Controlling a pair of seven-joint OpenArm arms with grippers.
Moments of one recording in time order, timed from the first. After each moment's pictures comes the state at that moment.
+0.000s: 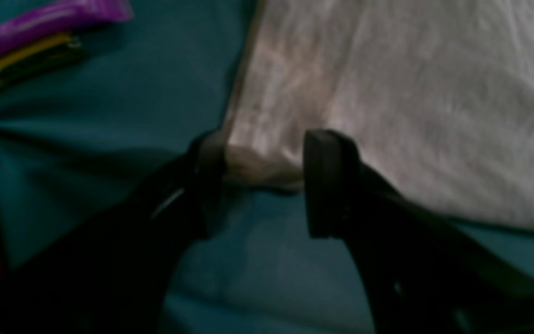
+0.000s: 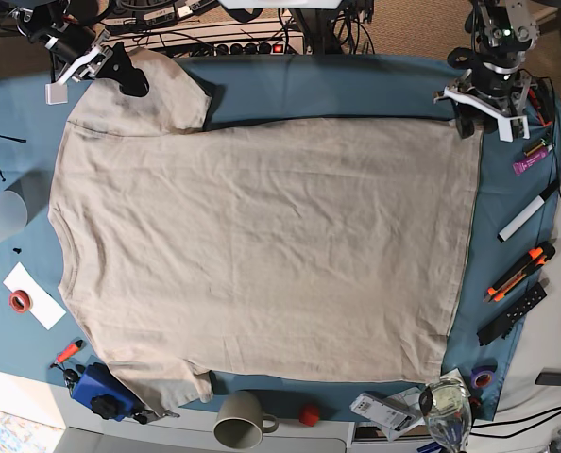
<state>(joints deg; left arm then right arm) 33.4 -2.8 -21.9 109.5 -21.9 -9.8 31.8 -32.5 15.5 39.4 82.6 79.9 41.7 -70.1</state>
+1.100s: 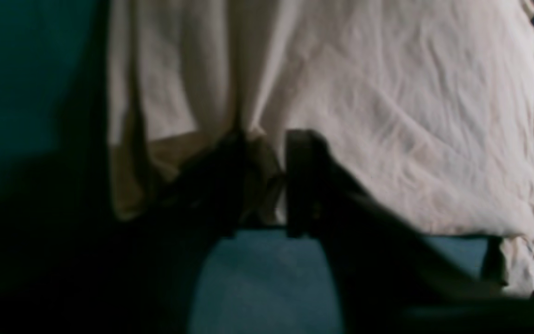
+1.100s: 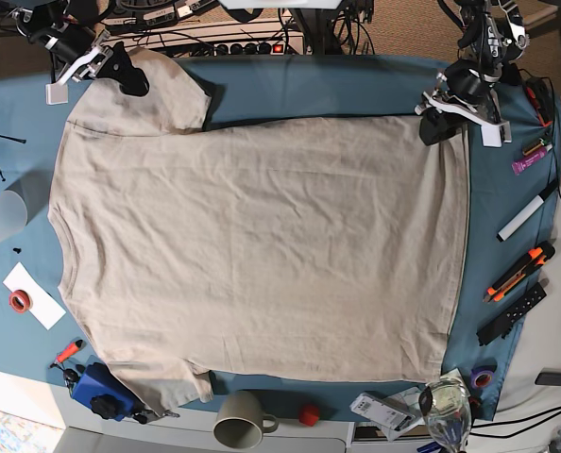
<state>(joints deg) 29.2 0.8 -23.0 100.9 -42.3 -15.4 41.0 -32.5 15.6 39.5 82.7 80.0 41.4 -71.6</state>
